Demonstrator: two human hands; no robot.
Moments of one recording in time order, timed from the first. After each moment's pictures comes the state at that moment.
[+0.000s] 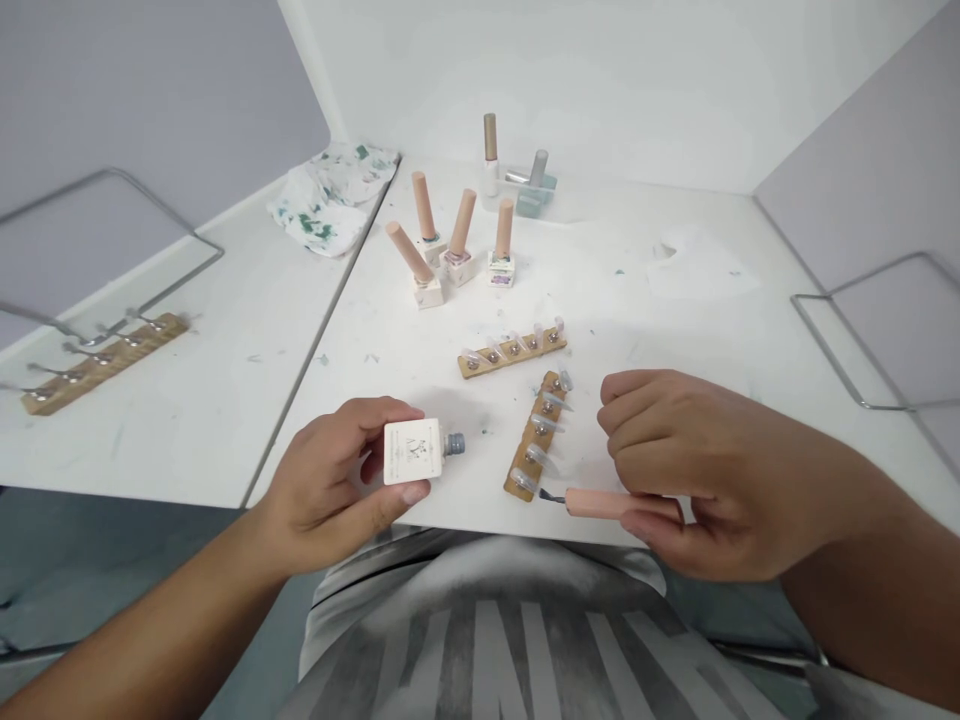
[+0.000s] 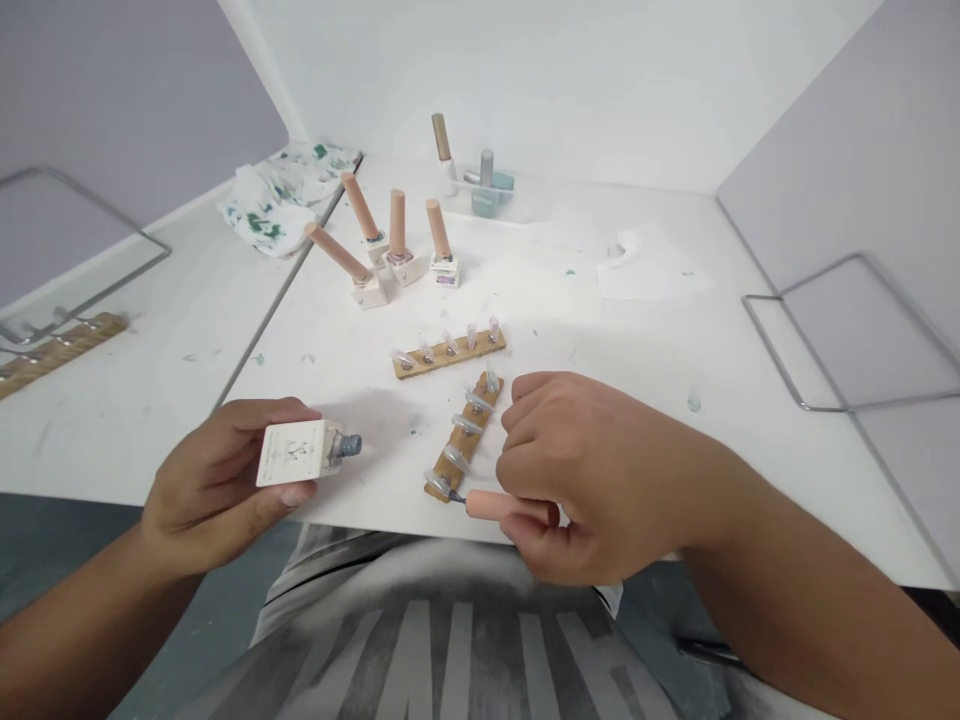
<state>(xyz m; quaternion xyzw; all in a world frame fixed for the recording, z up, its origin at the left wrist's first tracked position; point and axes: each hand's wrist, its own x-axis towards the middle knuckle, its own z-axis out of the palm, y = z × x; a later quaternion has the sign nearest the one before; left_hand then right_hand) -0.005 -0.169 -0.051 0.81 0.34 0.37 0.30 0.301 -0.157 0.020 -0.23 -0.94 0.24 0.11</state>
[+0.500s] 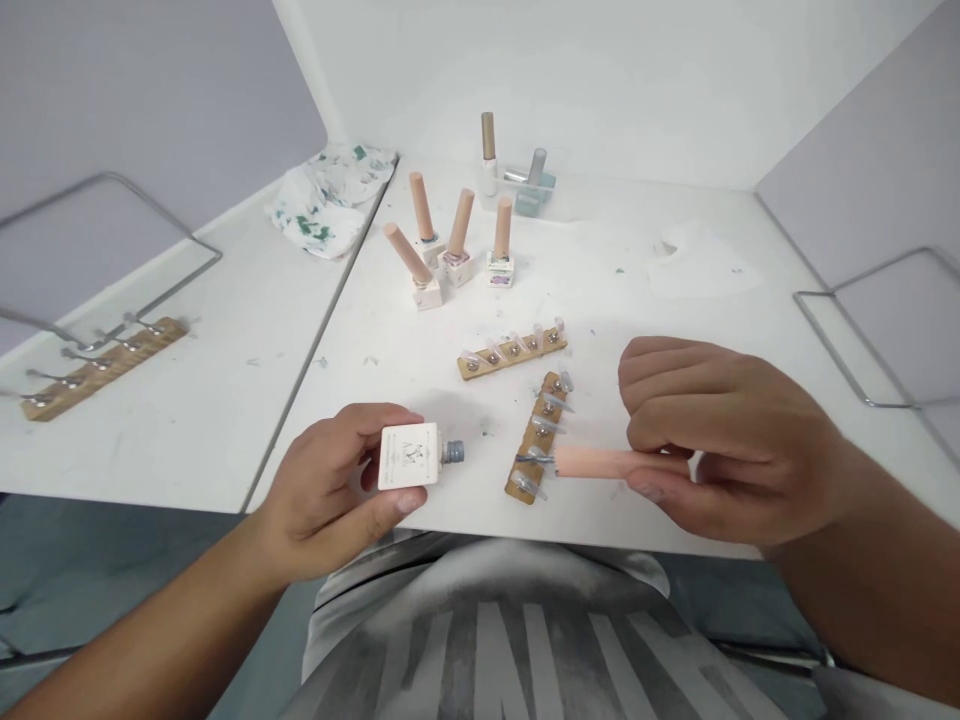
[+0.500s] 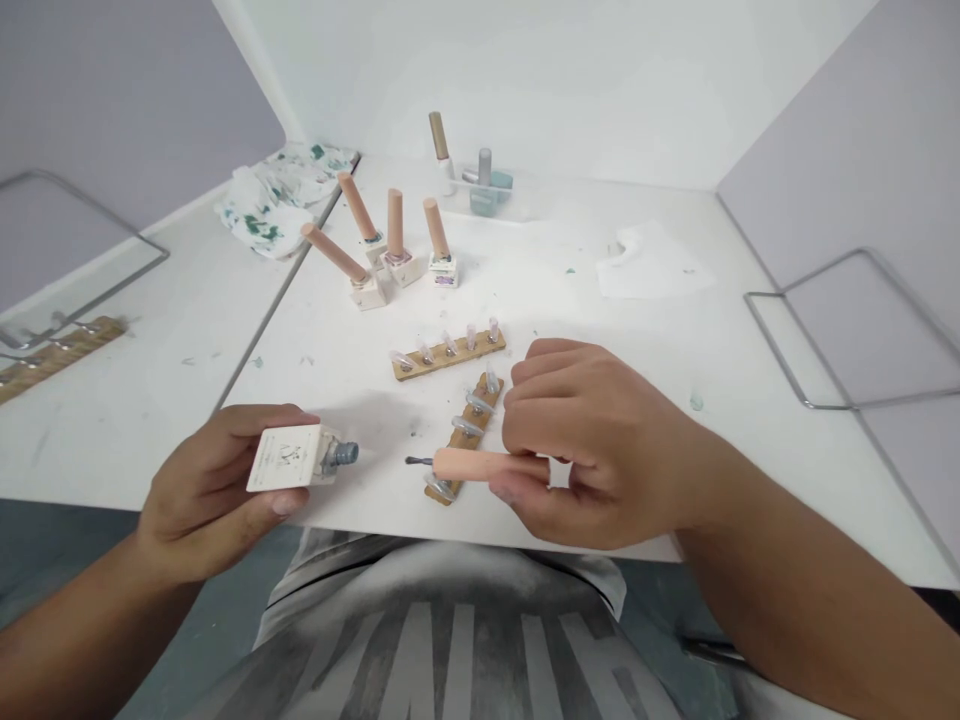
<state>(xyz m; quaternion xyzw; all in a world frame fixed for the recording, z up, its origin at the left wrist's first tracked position) -0.006 -0.170 -0.050 0.80 0.34 0.38 0.31 0.305 -0.150 0.023 -0.25 -0.92 0.20 0.24</state>
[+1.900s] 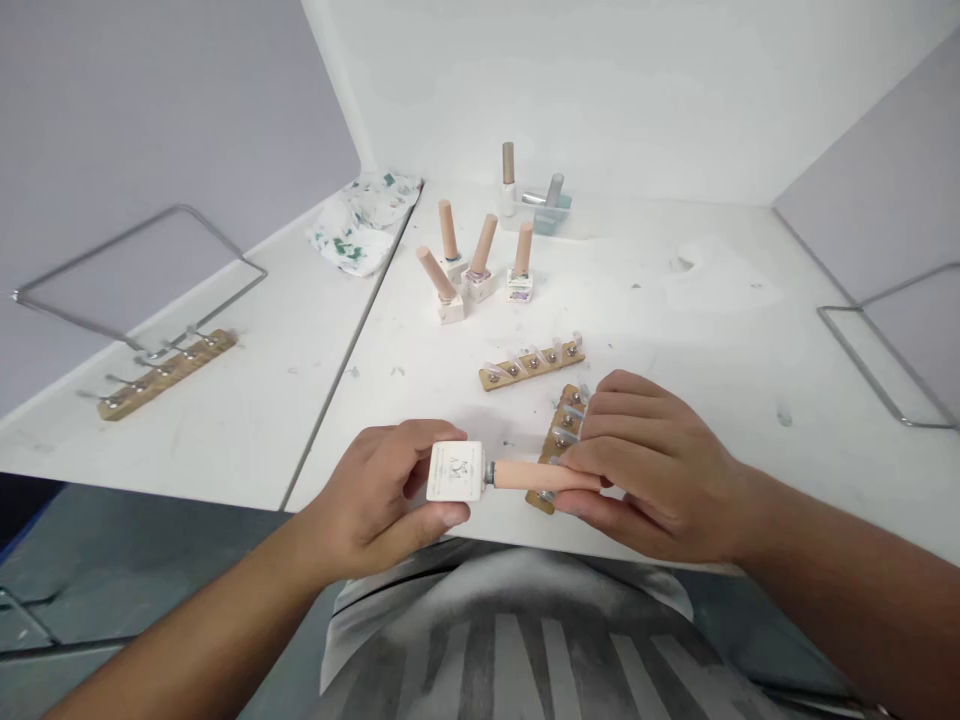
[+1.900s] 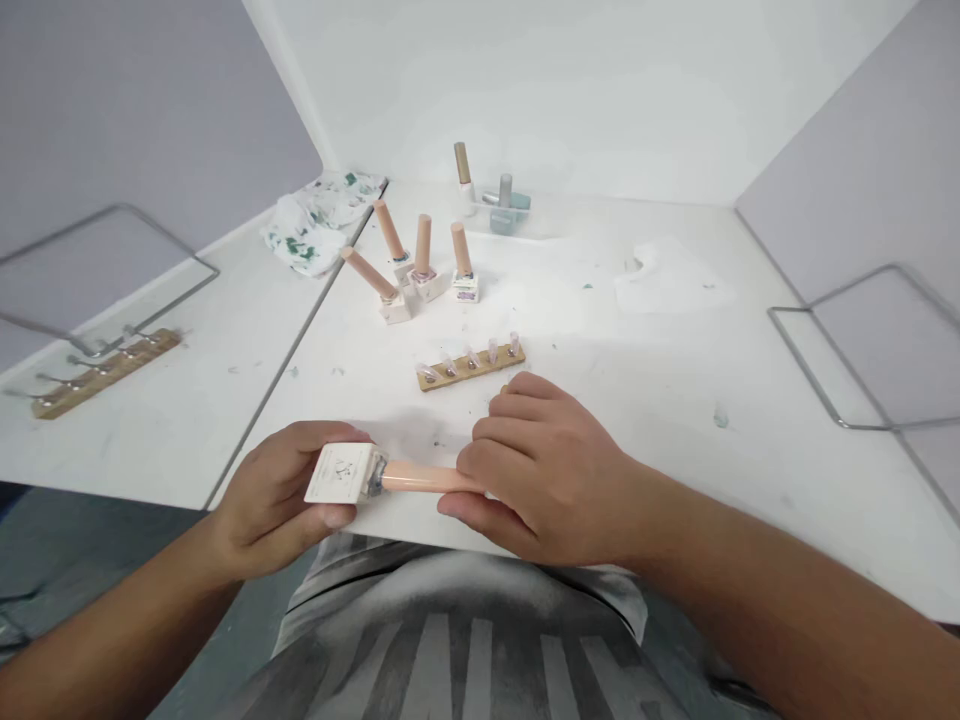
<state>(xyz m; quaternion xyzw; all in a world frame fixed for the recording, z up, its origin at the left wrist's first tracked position) 0.003 -0.168 -0.048 0.85 0.30 0.33 0.27 0.272 -0.157 -0.010 -0.24 -0.92 0.08 0.29</state>
